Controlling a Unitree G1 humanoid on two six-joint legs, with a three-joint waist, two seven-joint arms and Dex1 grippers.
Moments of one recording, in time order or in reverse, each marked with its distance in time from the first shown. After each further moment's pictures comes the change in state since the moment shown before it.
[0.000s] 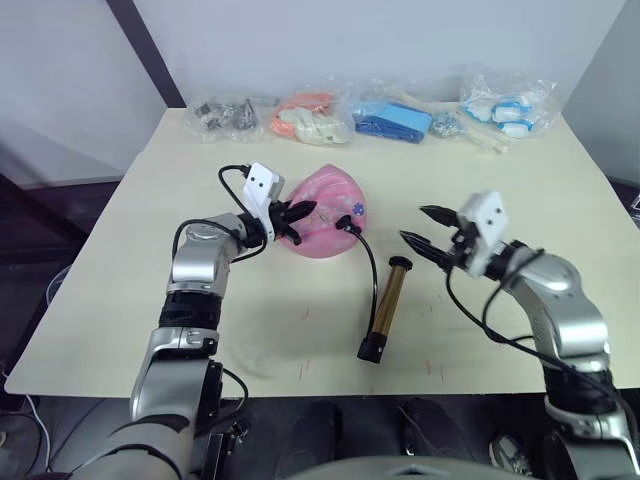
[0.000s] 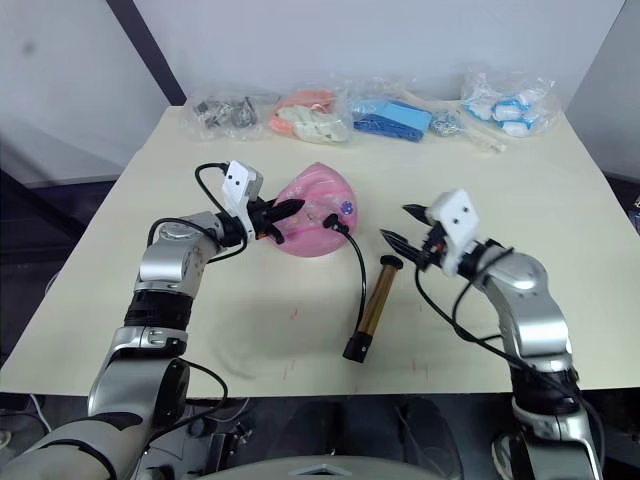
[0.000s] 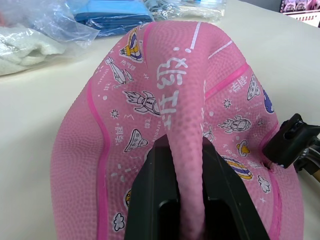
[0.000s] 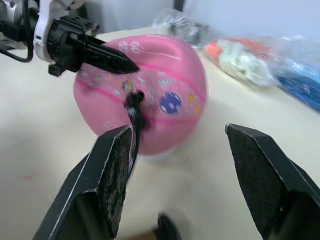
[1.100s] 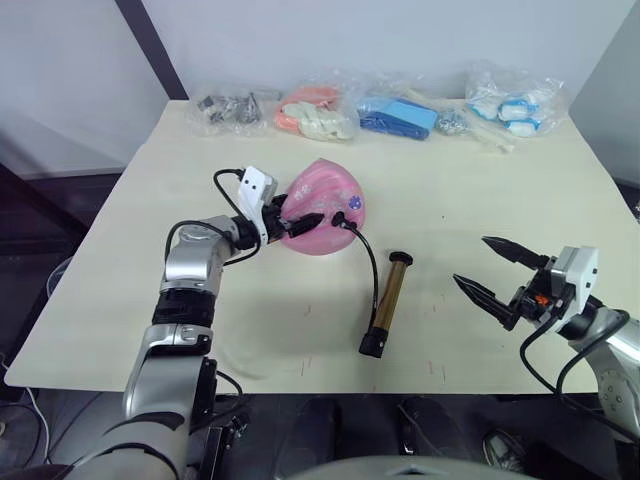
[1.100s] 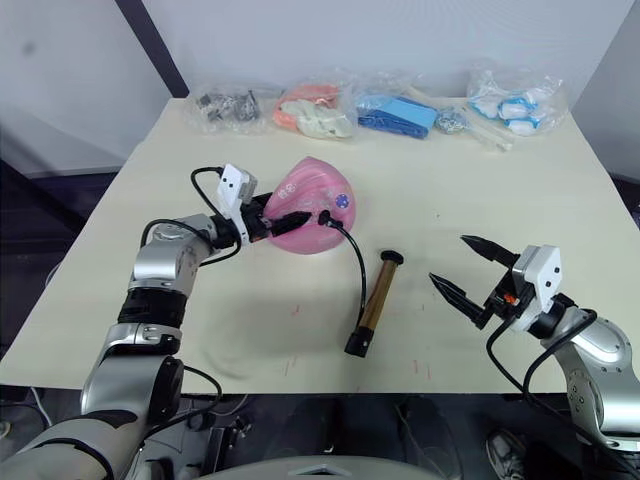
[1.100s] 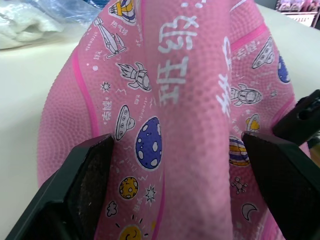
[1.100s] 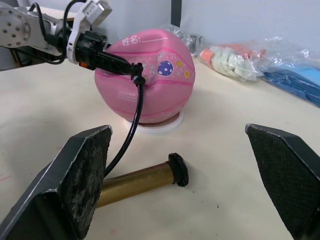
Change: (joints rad) left arm -0.018 0.031 0.020 0.039 -0.047 -0.003 -0.067; right arm 0.298 -0.140 -0.147 -0.009 0.254 -0.287 0.109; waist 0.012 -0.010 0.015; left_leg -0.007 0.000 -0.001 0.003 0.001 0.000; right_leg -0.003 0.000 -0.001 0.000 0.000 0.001
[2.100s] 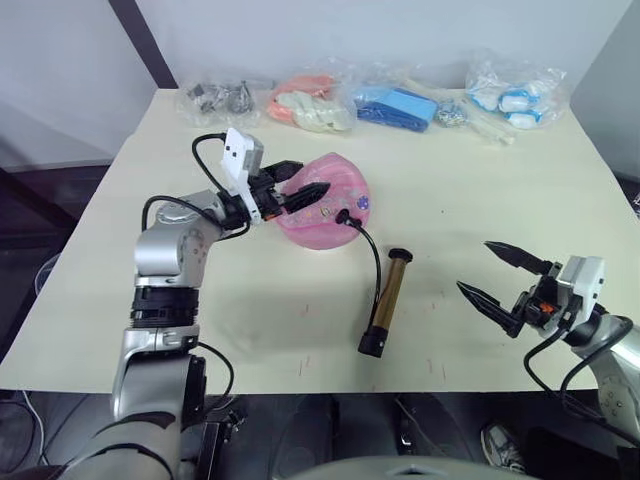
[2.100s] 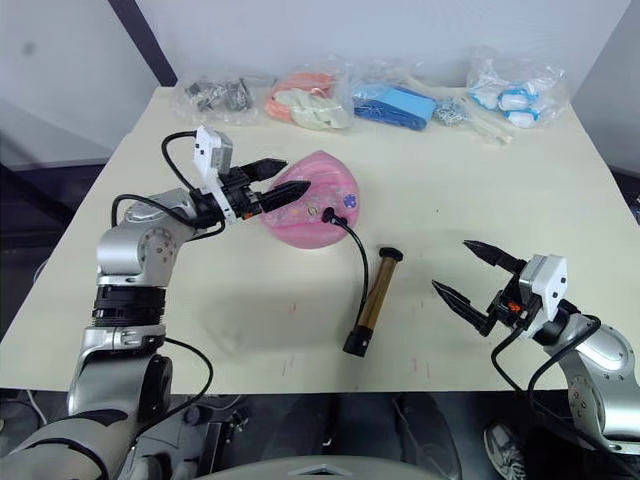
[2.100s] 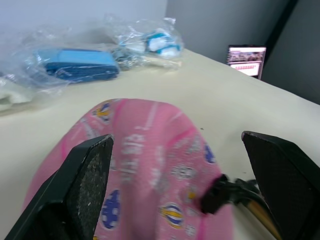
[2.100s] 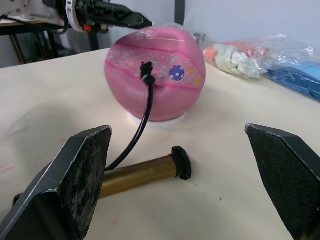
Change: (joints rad) left arm 0.038 0.089 0.050 -0.354 -0.229 0.198 -0.037; right arm 0.040 -0.034 0.000 0.067 0.046 -0.108 0.062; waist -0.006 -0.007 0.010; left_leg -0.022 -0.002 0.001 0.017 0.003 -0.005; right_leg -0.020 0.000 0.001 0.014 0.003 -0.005
